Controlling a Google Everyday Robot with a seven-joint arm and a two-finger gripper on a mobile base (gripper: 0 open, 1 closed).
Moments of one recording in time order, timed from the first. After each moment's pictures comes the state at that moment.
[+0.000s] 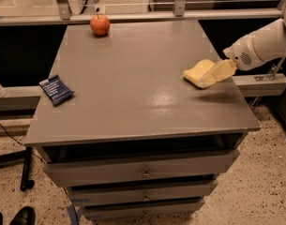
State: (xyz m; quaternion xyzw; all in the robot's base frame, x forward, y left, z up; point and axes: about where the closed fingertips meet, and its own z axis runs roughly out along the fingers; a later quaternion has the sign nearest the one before) arm 0.640 -0.235 0.858 -0.41 0.84 0.13 0.34
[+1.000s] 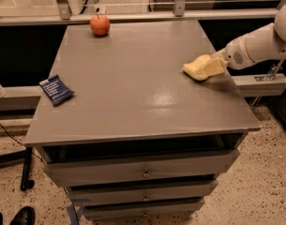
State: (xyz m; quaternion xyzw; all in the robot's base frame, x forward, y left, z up) arm 0.674 -0.228 0.844 -0.38 0.84 0.15 0.36
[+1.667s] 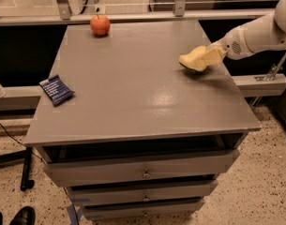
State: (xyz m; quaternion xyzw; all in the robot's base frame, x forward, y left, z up) arm 0.691 -0.224 0.873 -0.37 0.83 0.14 0.39
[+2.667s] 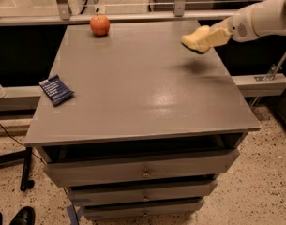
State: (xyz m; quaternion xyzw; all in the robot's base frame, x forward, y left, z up) arm 0.719 -0.230 0.927 -0.37 0.80 0.12 0.46
